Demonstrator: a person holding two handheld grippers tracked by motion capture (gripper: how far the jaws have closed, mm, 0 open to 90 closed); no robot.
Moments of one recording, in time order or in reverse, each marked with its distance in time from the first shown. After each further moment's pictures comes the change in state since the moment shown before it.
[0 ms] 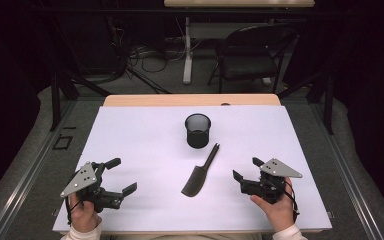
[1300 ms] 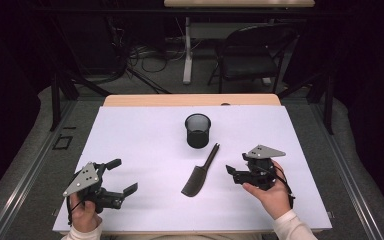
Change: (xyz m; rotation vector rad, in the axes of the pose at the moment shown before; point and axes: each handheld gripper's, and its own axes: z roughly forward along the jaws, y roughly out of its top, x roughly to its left) left arm 0.000 -0.003 0.002 0.029 0.012 -0.003; right arm 0.005 0.034 0.025 0.215 0.046 -0.031
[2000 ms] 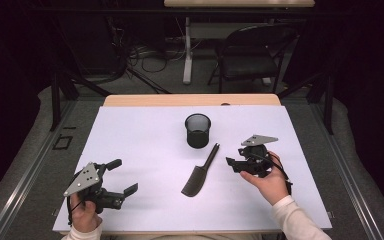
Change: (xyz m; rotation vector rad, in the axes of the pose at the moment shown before) left arm 0.000 -0.001 0.001 0.005 -0.002 -0.001; right arm -0.013 0.021 0.019 0.107 -0.001 0.013
